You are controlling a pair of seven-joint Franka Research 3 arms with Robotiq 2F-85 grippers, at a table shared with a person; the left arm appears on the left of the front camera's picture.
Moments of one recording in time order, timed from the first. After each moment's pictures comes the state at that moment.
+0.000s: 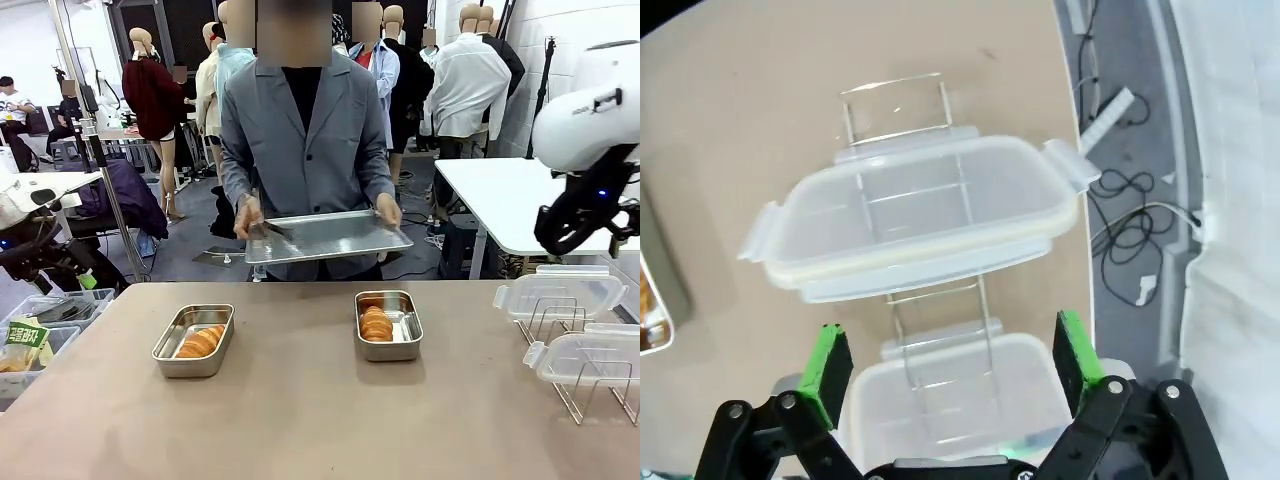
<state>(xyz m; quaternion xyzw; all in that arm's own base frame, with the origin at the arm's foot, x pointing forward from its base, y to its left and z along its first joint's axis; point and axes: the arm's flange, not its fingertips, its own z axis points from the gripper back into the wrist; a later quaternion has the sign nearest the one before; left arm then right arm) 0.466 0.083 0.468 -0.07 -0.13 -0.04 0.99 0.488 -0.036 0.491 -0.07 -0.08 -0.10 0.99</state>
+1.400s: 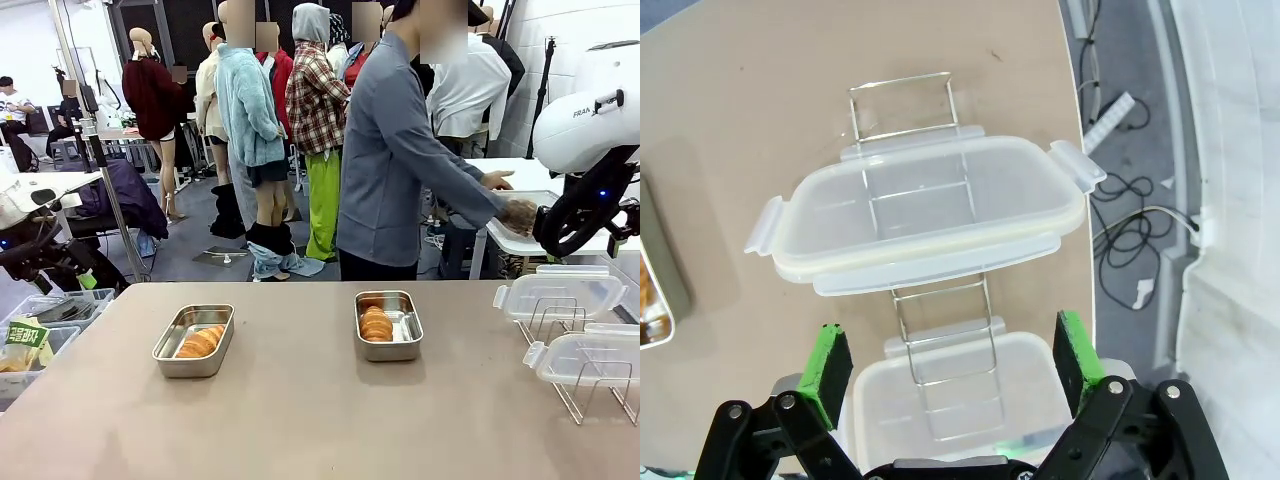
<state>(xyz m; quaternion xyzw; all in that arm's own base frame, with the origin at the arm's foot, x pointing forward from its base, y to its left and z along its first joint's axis) 0.466 0.083 0.468 -0.07 -0.13 -0.04 0.99 0.491 -0.023 0.495 -0.07 -0.07 -0.09 0.99</state>
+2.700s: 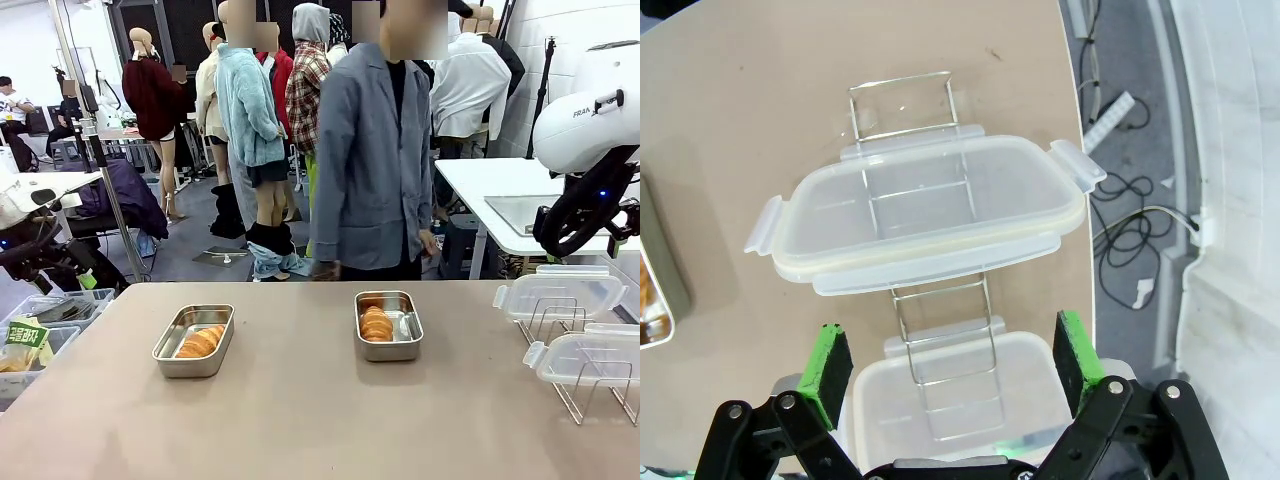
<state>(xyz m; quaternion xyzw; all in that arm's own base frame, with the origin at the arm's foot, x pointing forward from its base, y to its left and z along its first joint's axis) 0.466 0.083 0.468 -0.07 -0.13 -0.04 0.99 0.491 -0.023 0.495 -0.07 -0.07 -0.09 0.99</state>
